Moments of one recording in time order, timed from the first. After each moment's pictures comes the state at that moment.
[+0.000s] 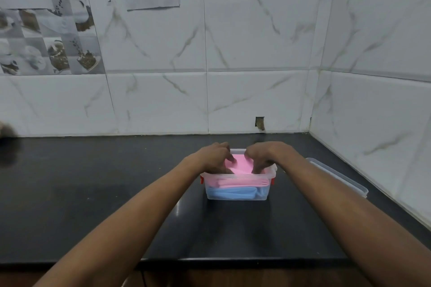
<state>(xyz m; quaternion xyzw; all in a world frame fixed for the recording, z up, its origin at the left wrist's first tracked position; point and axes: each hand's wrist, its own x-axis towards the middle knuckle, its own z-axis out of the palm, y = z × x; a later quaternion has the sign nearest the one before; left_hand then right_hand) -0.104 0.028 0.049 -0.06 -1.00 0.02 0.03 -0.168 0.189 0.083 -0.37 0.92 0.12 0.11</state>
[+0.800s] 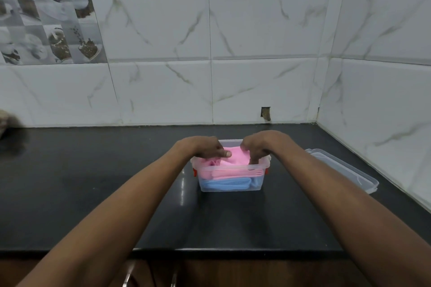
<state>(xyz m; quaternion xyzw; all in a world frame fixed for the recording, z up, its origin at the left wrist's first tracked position) -0.103 -0.005 0.055 0.03 -0.99 -0.09 -0.11 -0.158 0.166 0.085 -0.38 0.91 0.12 0.12</state>
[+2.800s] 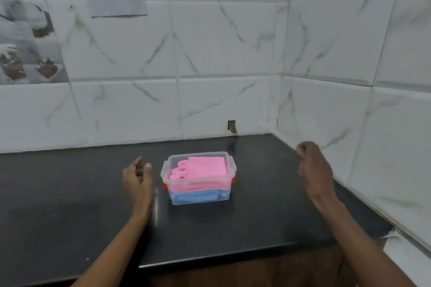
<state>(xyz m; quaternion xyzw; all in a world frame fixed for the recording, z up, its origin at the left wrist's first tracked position) -0.022 -0.005 -0.026 0.22 -0.66 -0.52 0.50 -0.146 0.371 0.021 -0.15 0.86 -0.33 -0.37</state>
